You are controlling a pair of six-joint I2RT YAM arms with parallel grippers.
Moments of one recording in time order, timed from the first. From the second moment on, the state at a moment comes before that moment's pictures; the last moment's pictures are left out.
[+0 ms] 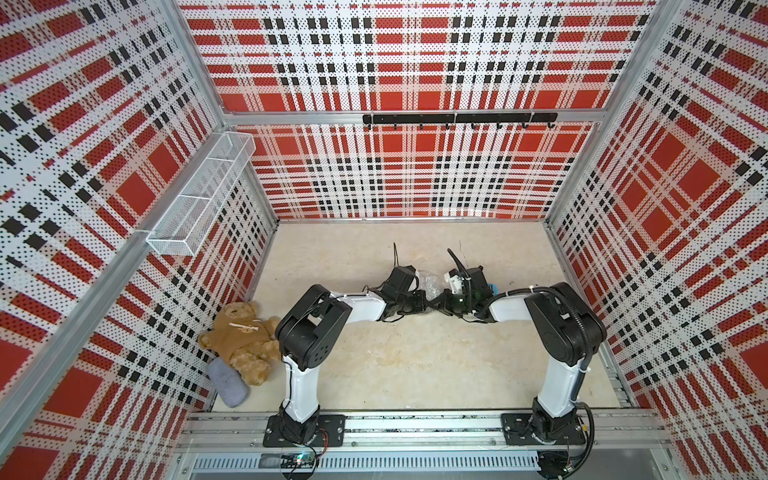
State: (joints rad) left arm -0.64 1.96 1.06 0.11 0.31 -0.70; right arm 0.43 1.89 0.84 0.27 -0.56 0.77
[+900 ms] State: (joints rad) left arm -0.64 2.06 1.16 0.19 0.31 -0.72; right arm 0.42 1.85 0.83 0.26 -0.56 0.77
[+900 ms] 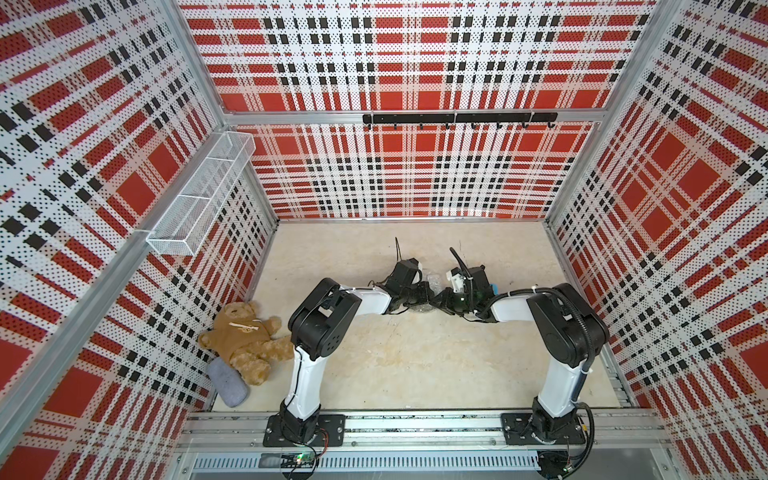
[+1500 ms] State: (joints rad) left arm -0.63 2.07 1.16 0.20 0.30 -0.71; right arm 0.42 1.56 0.83 -0.06 -0.38 0.74
